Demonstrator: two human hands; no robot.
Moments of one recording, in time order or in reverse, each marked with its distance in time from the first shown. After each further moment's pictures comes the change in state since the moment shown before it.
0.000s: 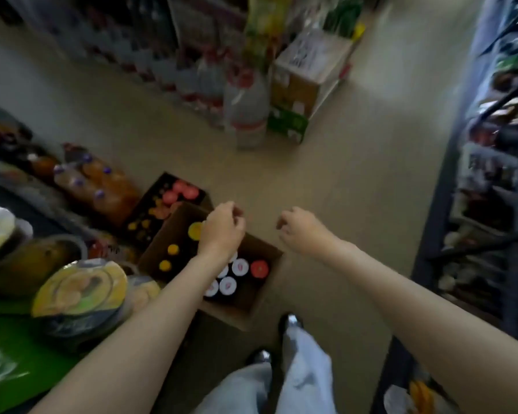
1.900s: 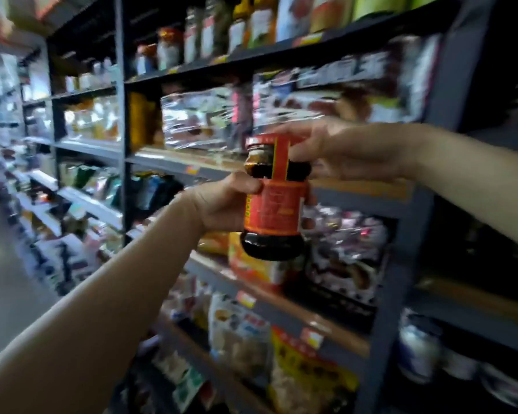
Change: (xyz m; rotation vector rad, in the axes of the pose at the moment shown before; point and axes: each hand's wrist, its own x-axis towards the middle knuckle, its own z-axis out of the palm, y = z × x) left_hand -0.513 0.568 -0.048 -0.380 -1.860 1.142; right_hand -0.825 -0.083 -0.223 0.539 1.035 0.333
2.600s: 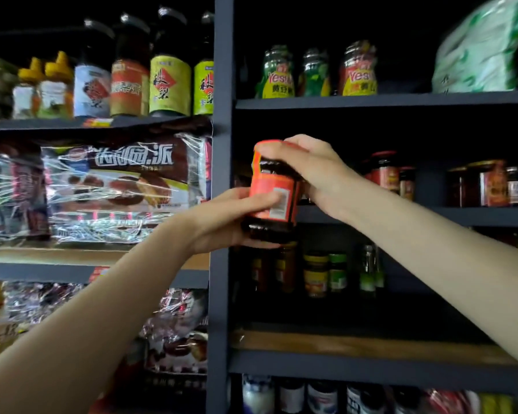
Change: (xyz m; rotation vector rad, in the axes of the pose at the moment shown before) left_hand 0.084 0.098 0.220 0.060 -0.544 0.305; right_hand -0.163 -0.036 -0.073 -0.098 1.263 0.010
